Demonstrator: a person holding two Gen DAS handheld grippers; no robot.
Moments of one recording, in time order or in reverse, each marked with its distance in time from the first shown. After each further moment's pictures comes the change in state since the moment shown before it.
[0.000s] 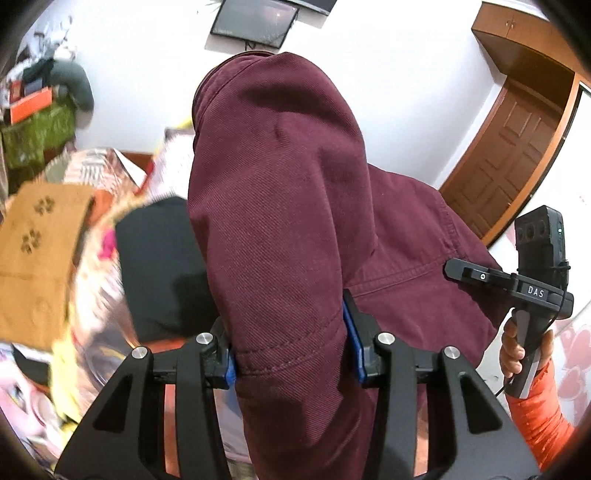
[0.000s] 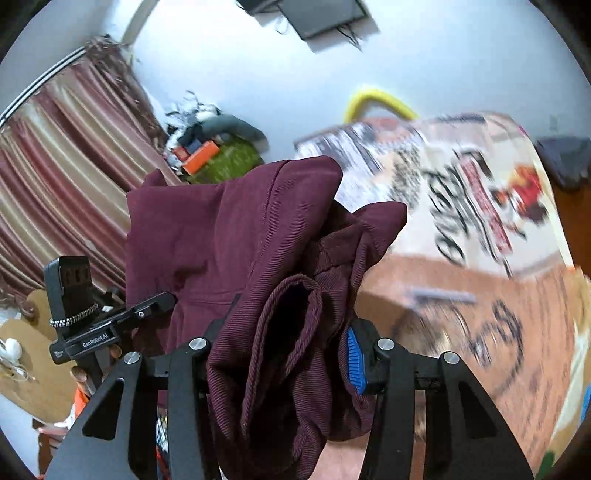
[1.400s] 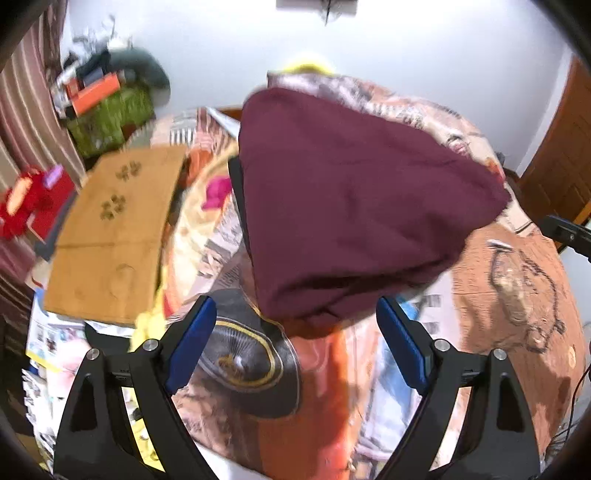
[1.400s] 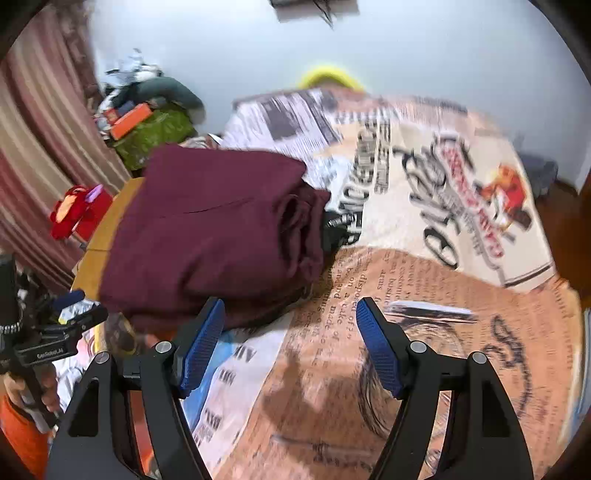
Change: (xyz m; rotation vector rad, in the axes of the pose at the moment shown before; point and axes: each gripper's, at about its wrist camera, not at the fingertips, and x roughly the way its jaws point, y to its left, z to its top) left arm 0.045 0.096 -0.072 0.037 0.120 0.423; right arm 0.102 -0.004 -0.033 -0.086 0.064 -0.344
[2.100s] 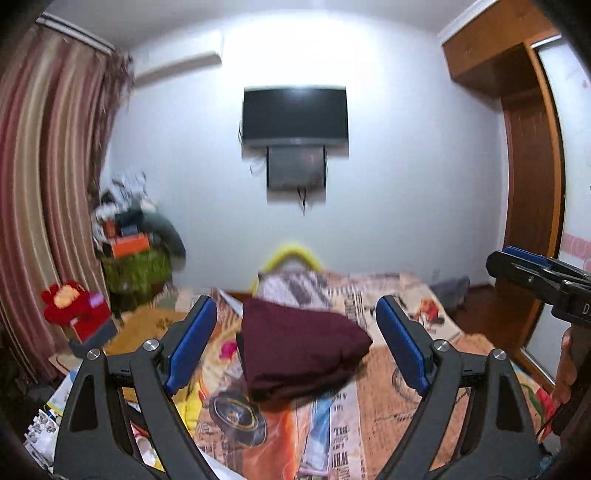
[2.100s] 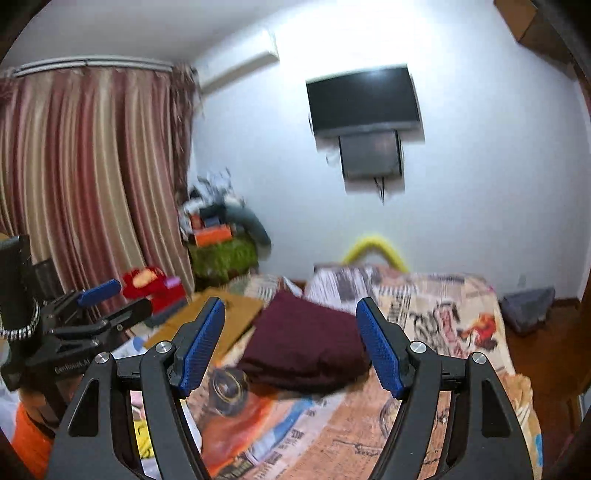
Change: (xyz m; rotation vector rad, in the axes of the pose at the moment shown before) left arm -0.297 -0.067 -0.079 0.032 -0.725 0.005; right arm -0.248 0.101 -0.069 -0.199 -0.637 0.092
